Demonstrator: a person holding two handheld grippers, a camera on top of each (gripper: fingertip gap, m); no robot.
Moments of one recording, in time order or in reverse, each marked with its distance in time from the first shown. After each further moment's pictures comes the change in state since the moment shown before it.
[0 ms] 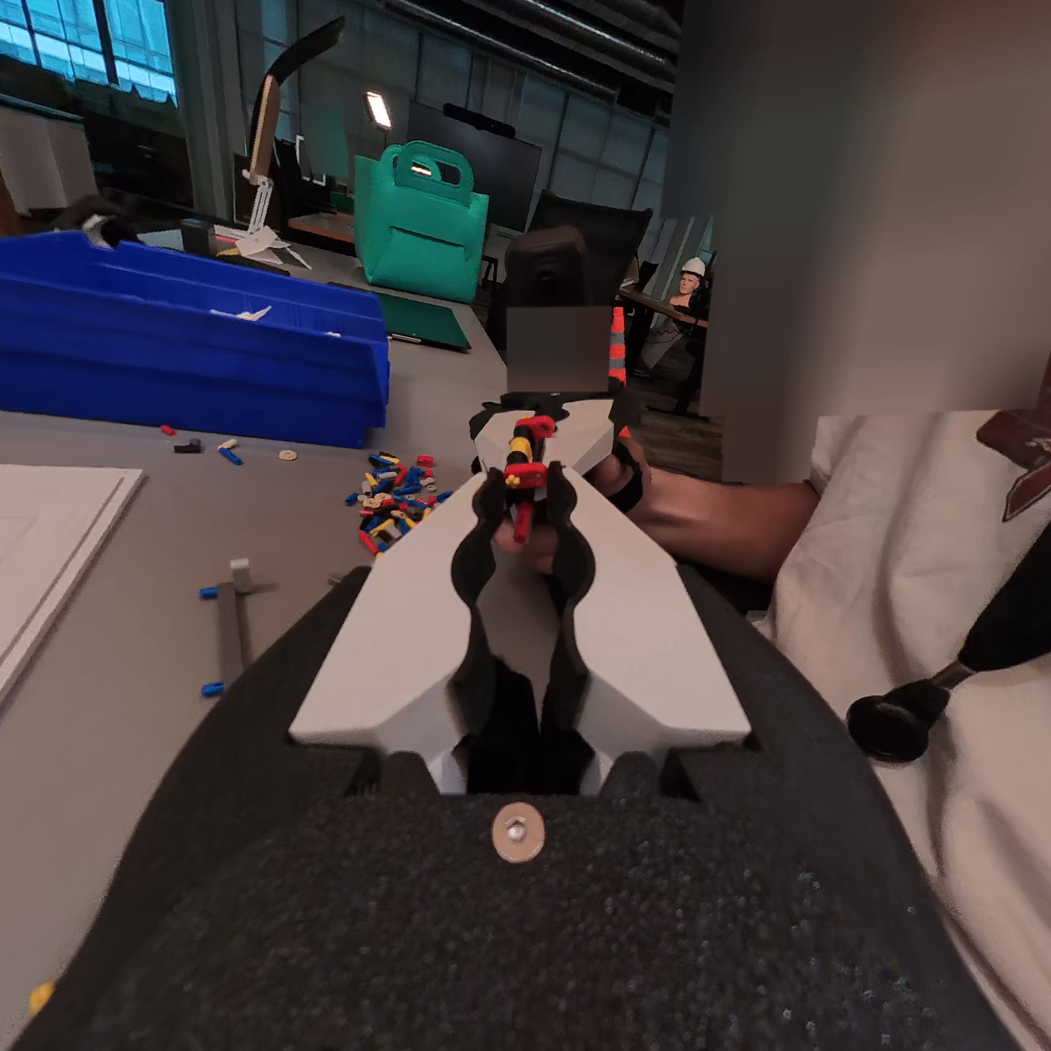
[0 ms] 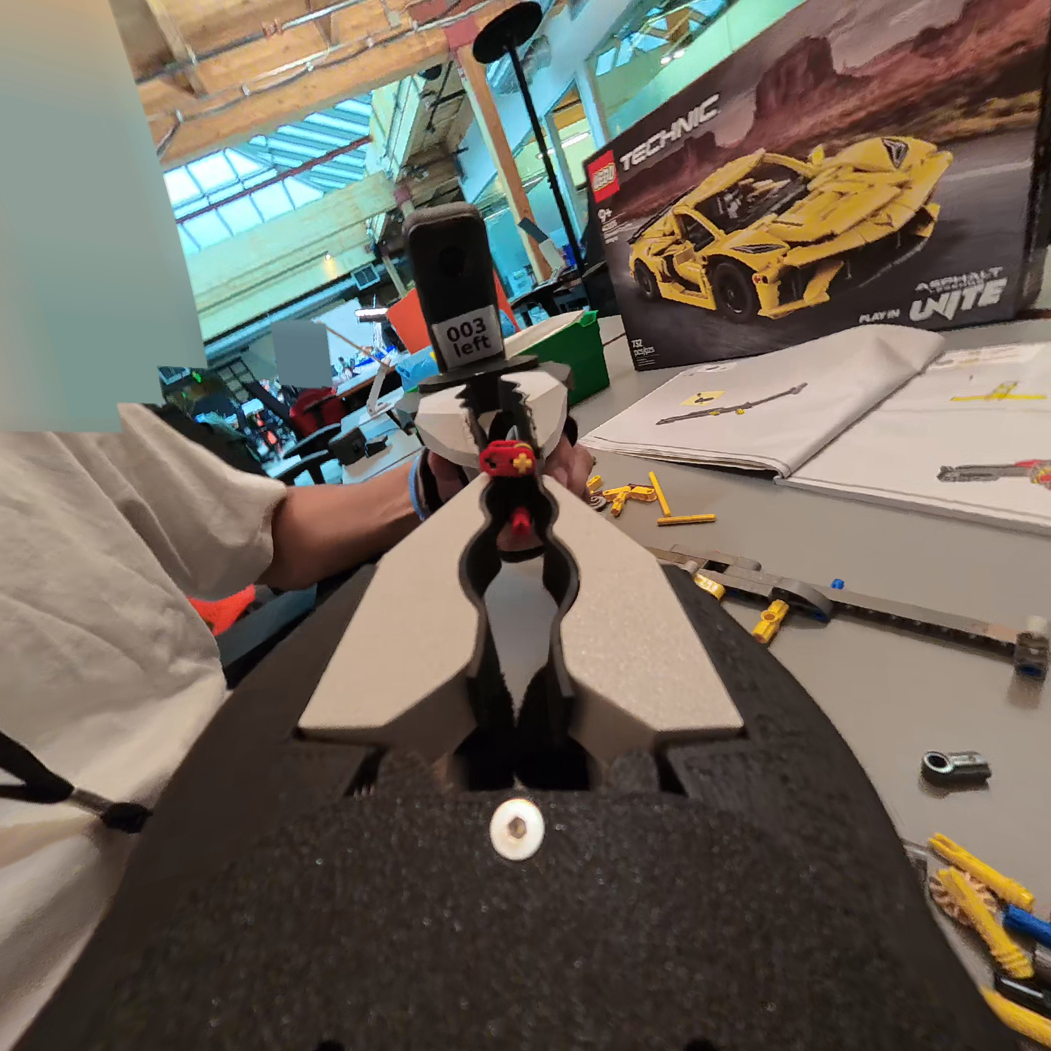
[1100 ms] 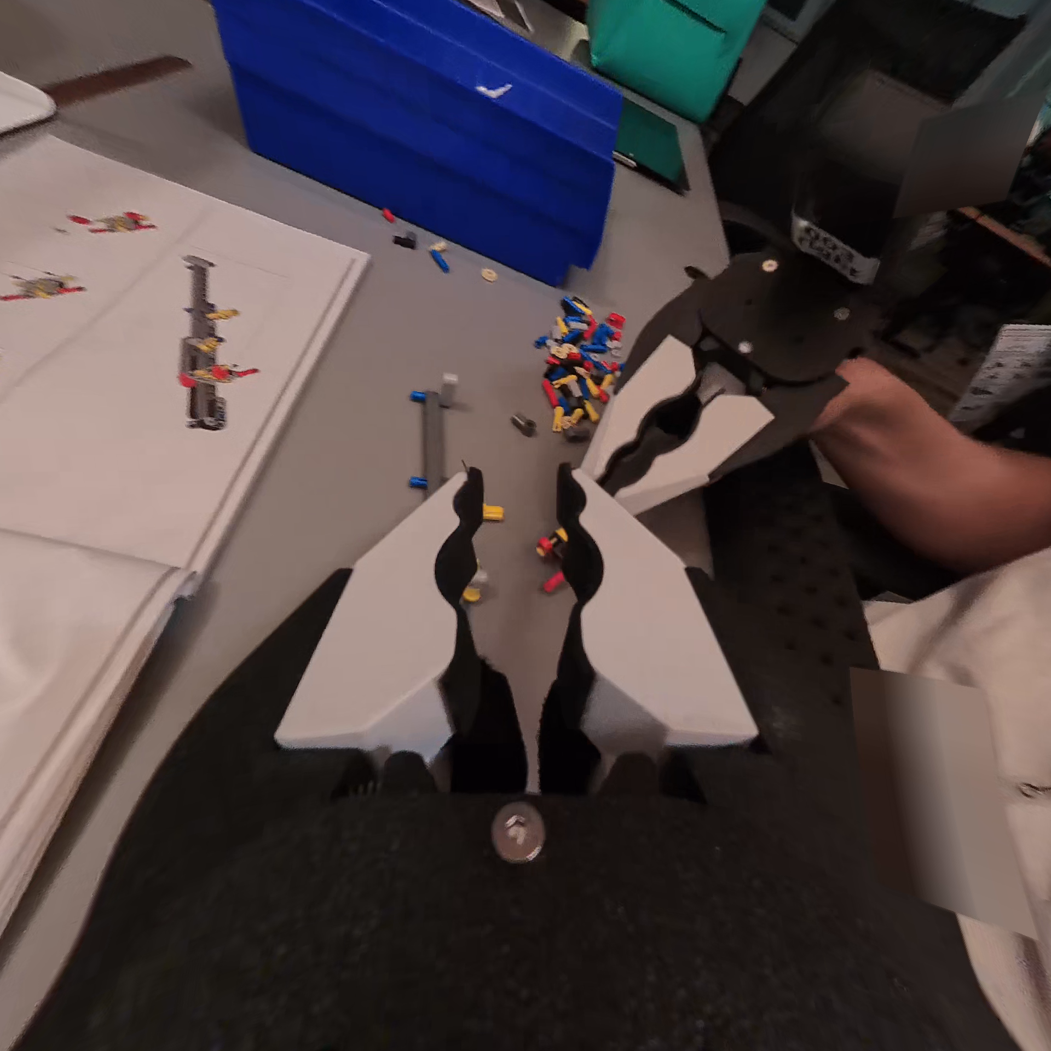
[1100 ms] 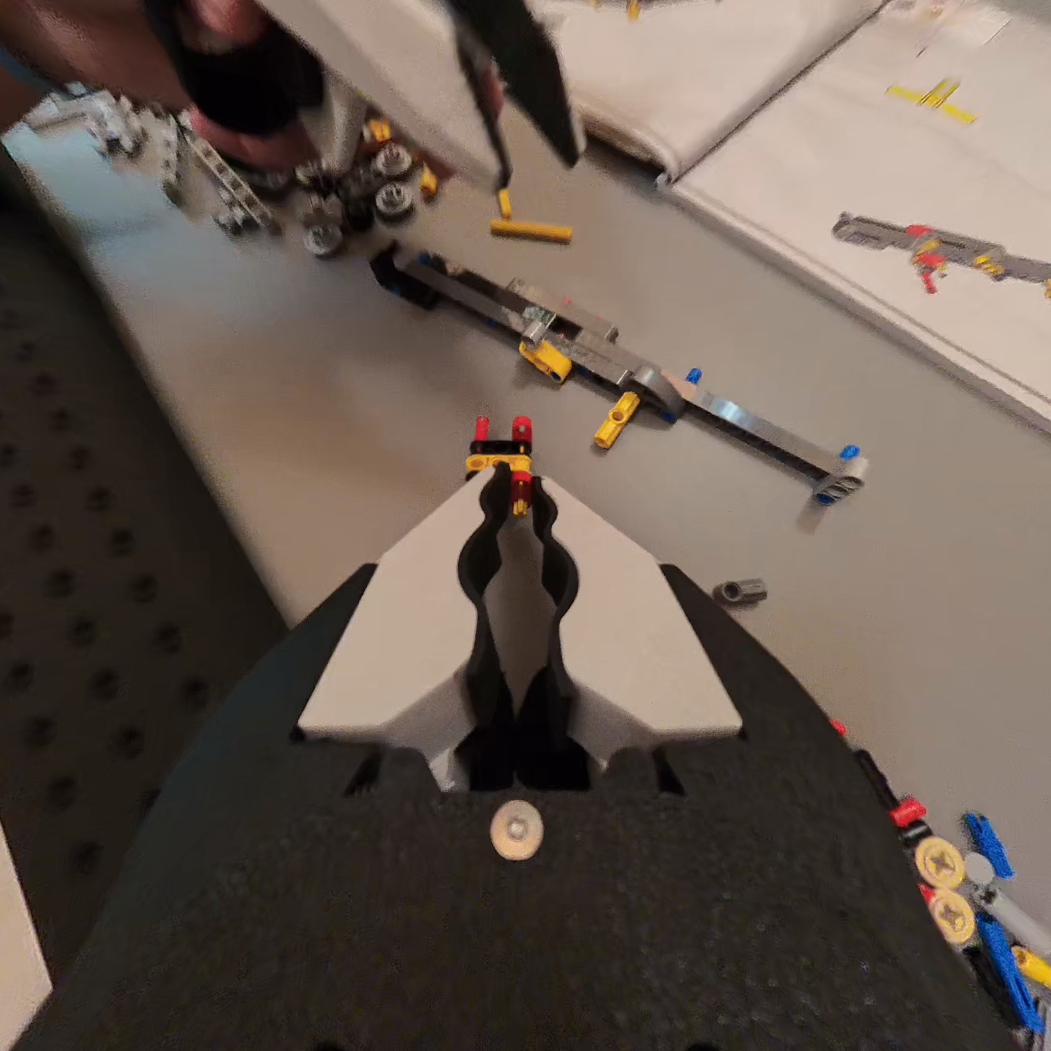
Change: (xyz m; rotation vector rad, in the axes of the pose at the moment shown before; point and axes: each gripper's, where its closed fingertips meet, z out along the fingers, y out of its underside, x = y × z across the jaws) left arm -0.074 0.037 -0.043 -0.289 -0.357 -0.185; right arm 0.073 0.085 -0.010 -0.704 0.349 -0.248
